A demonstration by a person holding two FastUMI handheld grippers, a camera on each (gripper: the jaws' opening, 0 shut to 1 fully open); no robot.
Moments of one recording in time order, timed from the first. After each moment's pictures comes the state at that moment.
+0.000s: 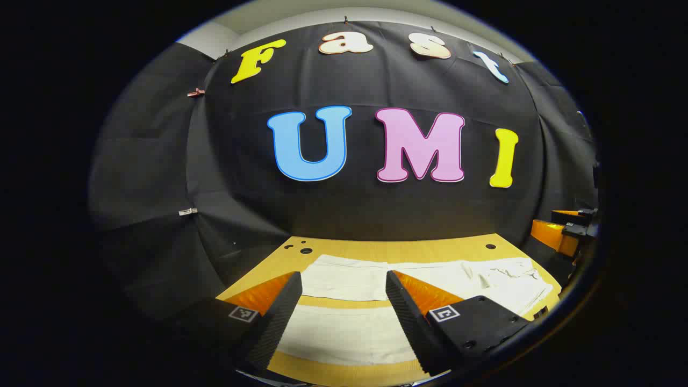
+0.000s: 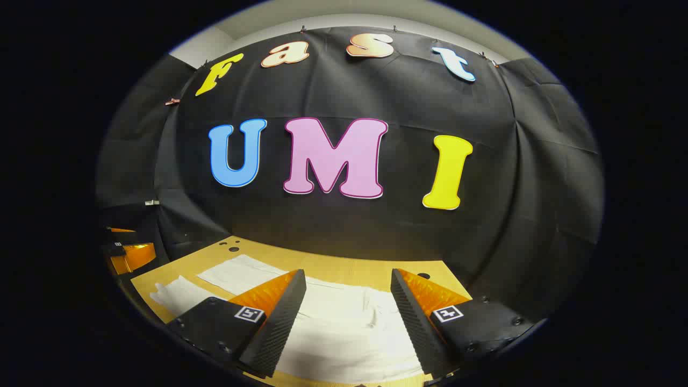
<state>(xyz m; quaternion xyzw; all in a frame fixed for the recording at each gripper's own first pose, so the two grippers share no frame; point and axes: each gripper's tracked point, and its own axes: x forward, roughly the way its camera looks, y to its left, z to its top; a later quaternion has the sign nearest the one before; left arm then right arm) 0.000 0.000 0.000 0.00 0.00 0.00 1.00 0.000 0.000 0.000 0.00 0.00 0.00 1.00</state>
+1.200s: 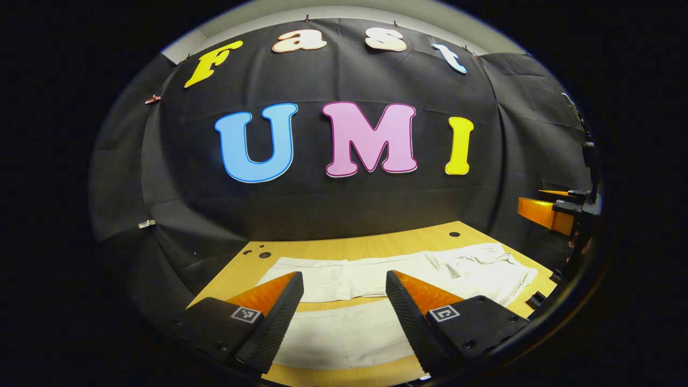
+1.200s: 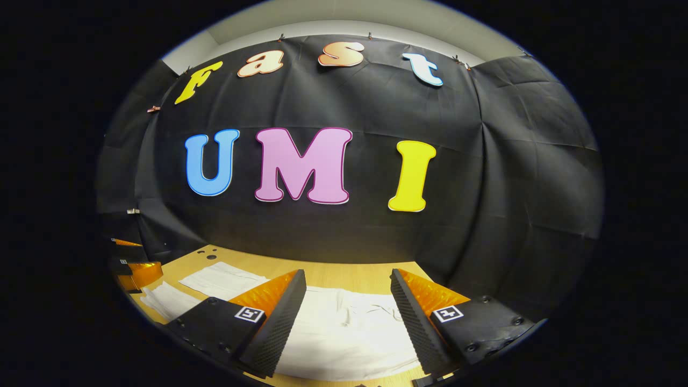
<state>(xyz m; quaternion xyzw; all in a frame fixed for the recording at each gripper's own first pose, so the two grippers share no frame) 0.015 -0.065 -0.010 0.04 0.00 -0.11 0.99 -0.026 -0.051 0.000 0.01 -0.02 -0.08 1.00</state>
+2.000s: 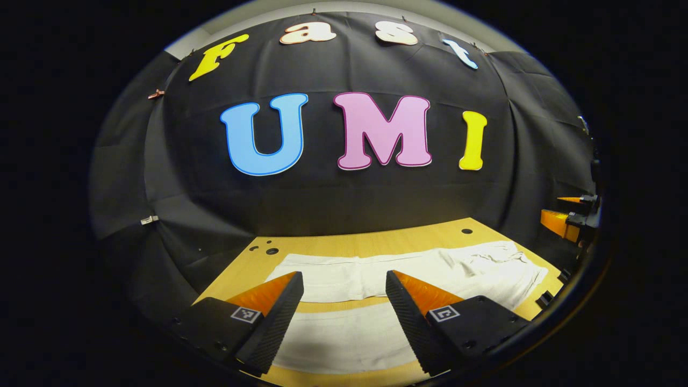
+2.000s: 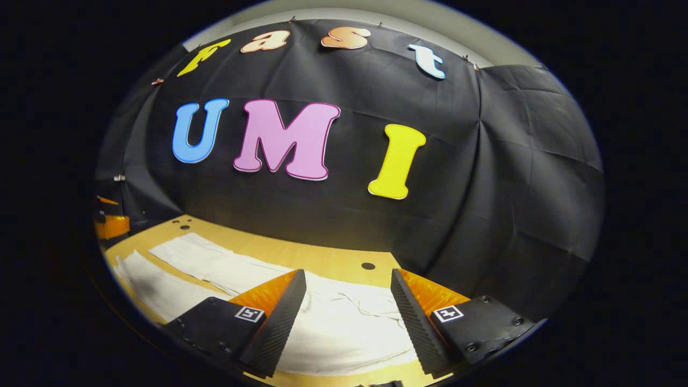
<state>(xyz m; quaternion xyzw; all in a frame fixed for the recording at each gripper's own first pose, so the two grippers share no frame) 0.045 -0.038 -0.019 0.05 0.02 -0.09 0.99 -0.009 -0.122 -0.045 -0.07 0.03 -0.11 0.99</state>
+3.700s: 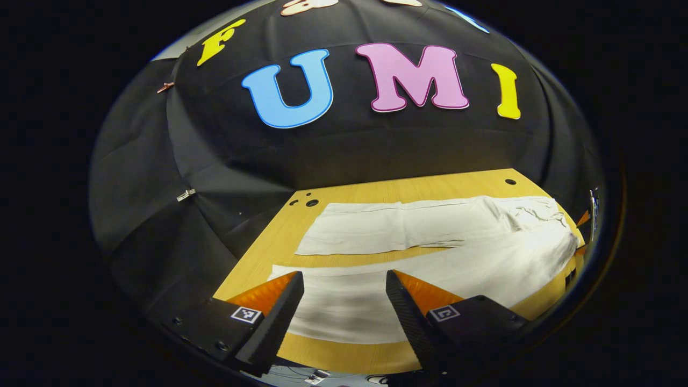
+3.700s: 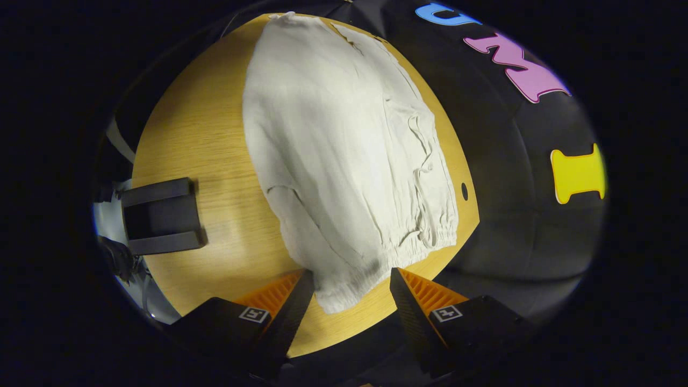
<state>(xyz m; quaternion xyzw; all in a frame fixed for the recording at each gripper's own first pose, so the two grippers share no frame) 0.033 0.003 -0.095 0.08 0.16 0.03 0.98 -0.024 -0.277 -0.311 -0.51 0.33 0.25 0.75</state>
